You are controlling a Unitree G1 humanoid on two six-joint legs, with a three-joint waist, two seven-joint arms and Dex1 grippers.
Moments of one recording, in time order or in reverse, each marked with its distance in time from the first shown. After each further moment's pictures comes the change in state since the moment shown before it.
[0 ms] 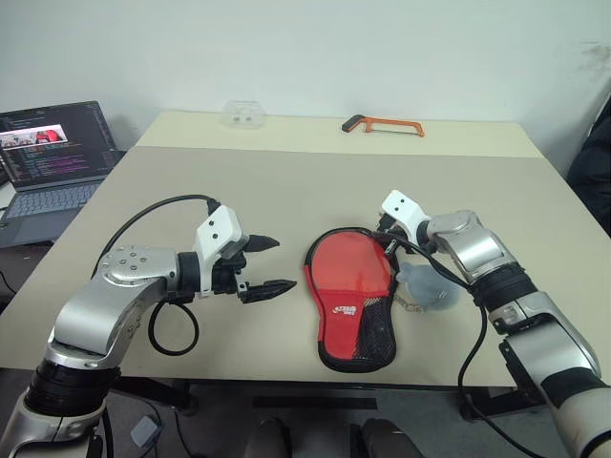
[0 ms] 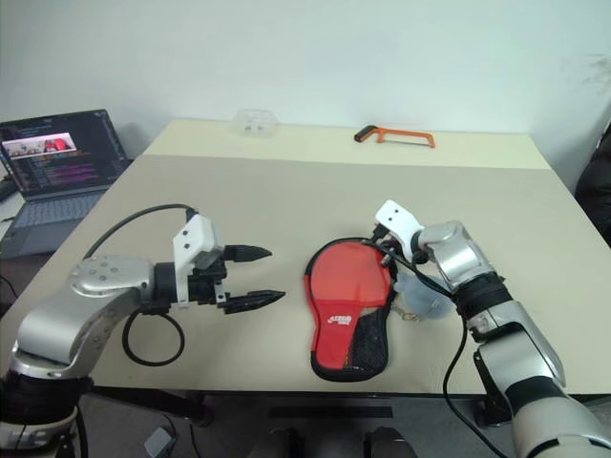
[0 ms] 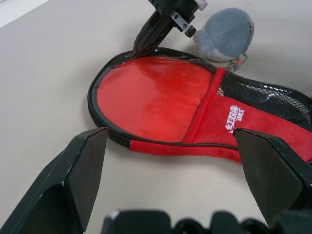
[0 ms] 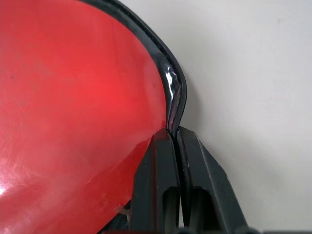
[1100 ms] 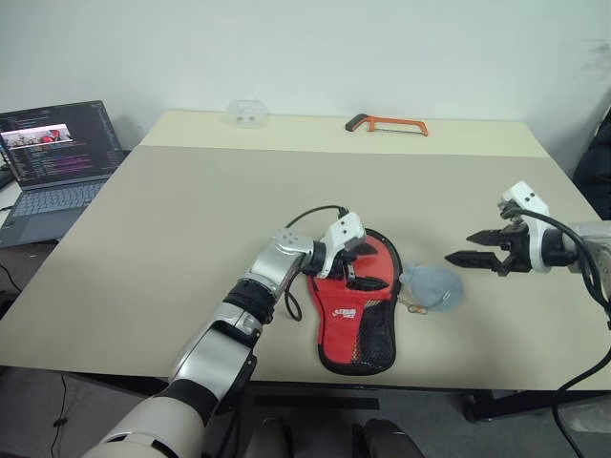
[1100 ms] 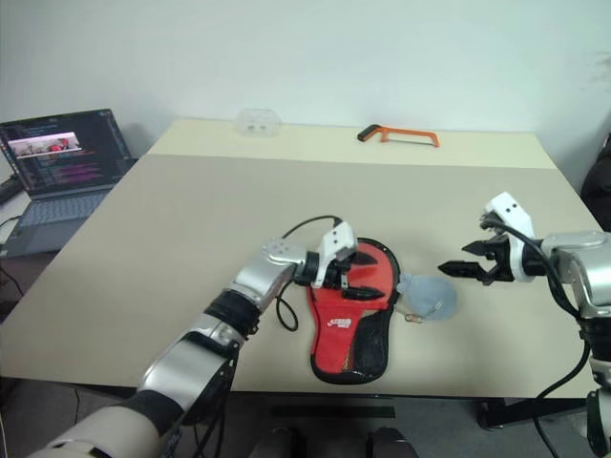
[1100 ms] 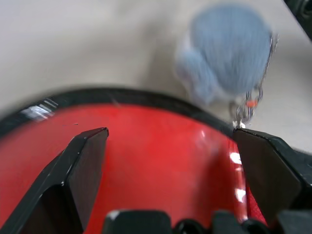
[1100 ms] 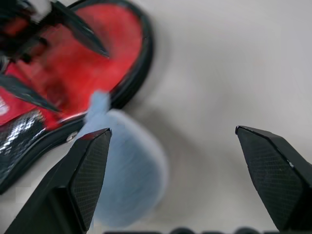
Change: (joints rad) left arm -0.556 -0.664 -0.369 1.159 0.379 -0.547 -0.135; right arm 0.352 -0.443 -0.398 -0.583 0.412 0.582 0.220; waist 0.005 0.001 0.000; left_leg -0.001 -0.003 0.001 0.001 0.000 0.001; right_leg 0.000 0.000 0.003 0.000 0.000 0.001
